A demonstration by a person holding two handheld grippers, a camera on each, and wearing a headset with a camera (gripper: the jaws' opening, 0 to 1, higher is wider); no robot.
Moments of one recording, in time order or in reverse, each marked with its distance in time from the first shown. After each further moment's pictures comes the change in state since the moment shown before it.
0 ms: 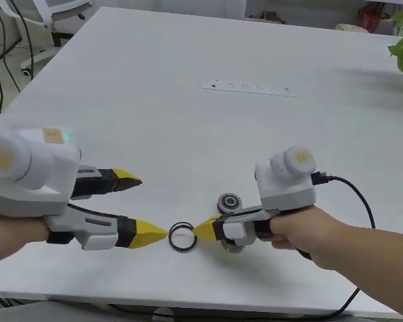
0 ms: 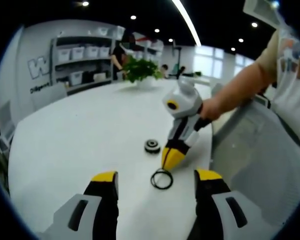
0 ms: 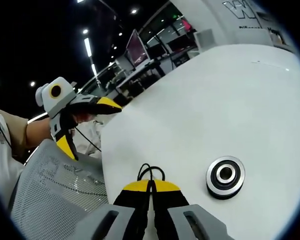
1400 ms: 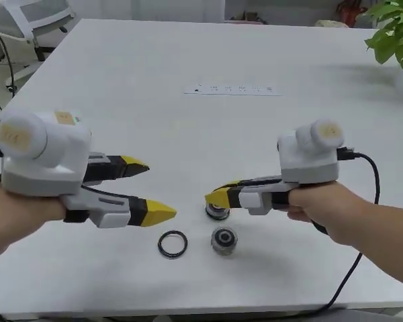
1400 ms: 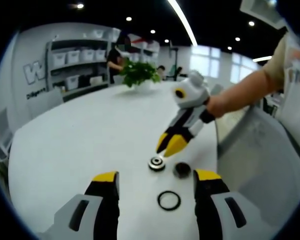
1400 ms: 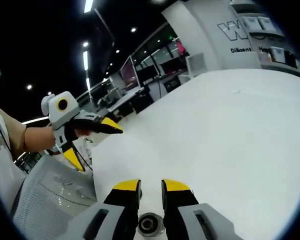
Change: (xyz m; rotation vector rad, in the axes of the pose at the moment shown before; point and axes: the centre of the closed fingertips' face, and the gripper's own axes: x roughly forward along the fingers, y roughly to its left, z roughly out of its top) left arm 0.030 0.013 0.040 0.033 -0.010 -0.020; right arm -0.064 -0.026 0.049 -0.057 -0.188 -0.117
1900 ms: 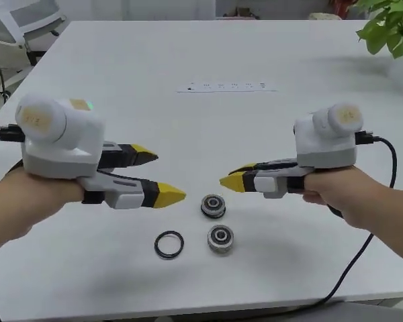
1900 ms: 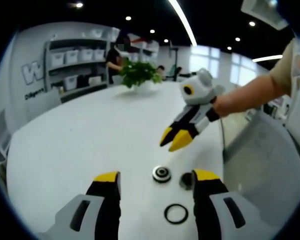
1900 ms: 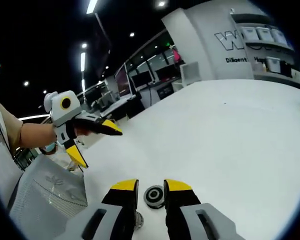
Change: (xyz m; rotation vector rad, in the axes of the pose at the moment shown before) left arm 0.030 0.011 0.018 0.005 0.006 -0.011; right arm -0.029 -0.024 0.012 -0.048 -0.045 -0.080
